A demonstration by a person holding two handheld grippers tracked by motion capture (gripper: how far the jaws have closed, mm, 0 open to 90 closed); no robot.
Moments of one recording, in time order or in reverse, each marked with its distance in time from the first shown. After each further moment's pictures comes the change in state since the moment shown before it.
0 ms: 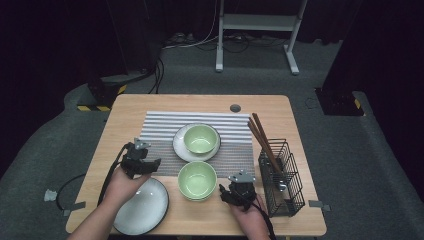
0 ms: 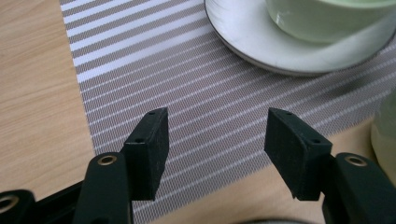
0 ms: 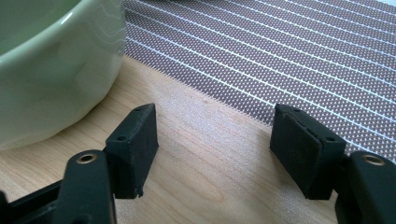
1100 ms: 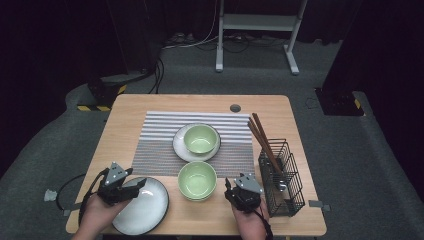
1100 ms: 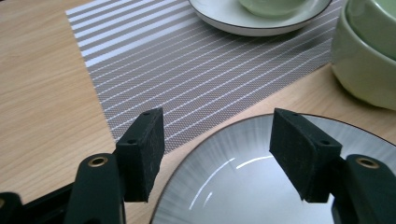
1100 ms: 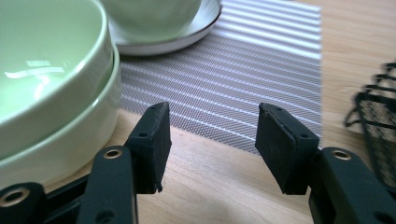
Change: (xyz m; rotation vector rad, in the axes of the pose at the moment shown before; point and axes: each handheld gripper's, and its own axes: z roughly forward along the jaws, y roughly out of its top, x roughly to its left) left arm 0.013 -0.081 -0.038 -0.199 -0.081 0.083; right arm 0.013 0.004 -0.045 -0.181 -0.164 0.091
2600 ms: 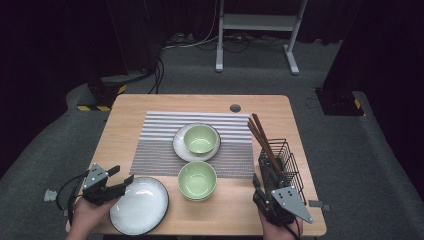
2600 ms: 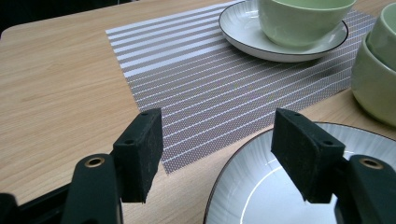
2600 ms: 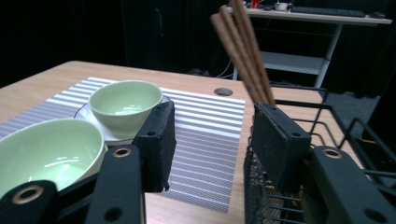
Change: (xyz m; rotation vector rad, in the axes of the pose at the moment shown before) left arm 0.034 -0.023 -0.014 -0.141 0.027 -0.074; right arm -0.040 0.024 -0.102 -0.325 -0.077 0.050
